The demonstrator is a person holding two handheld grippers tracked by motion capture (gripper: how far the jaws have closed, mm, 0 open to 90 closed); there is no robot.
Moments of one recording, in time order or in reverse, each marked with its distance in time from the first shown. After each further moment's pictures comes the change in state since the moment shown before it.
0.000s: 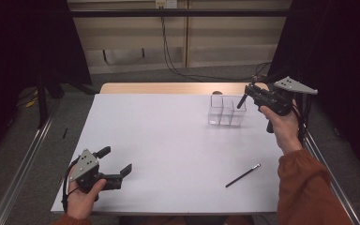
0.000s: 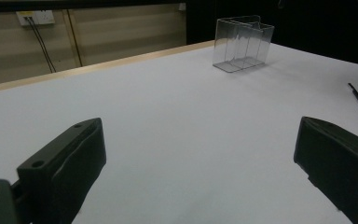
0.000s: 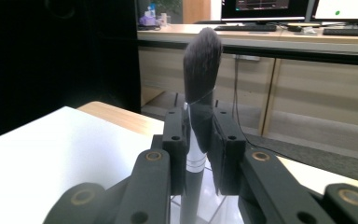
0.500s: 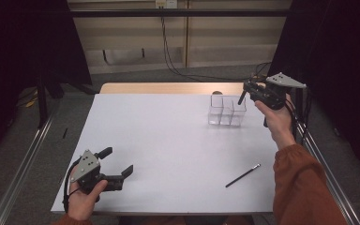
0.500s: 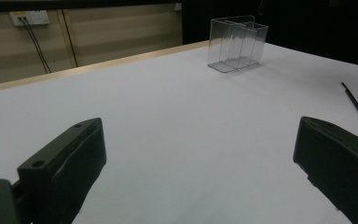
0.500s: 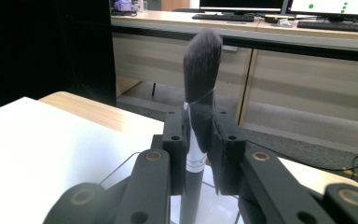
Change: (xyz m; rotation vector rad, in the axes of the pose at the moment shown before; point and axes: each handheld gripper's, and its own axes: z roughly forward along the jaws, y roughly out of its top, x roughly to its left) left arm -0.005 0.001 0.001 0.005 -0.009 0.008; right arm -0.011 -0.004 0.028 0.041 -0.088 -0.034
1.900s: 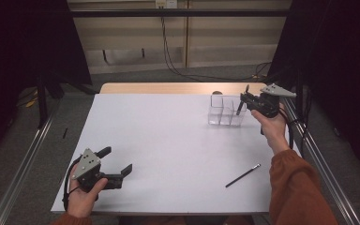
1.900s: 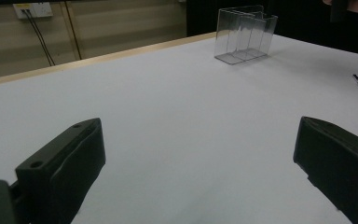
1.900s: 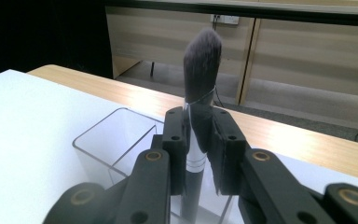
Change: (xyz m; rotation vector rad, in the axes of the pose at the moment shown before) left arm 0.007 -0.003 0.003 0.027 0.016 -0.002; right arm -0.008 -0.045 0.018 0.083 0.000 0.023
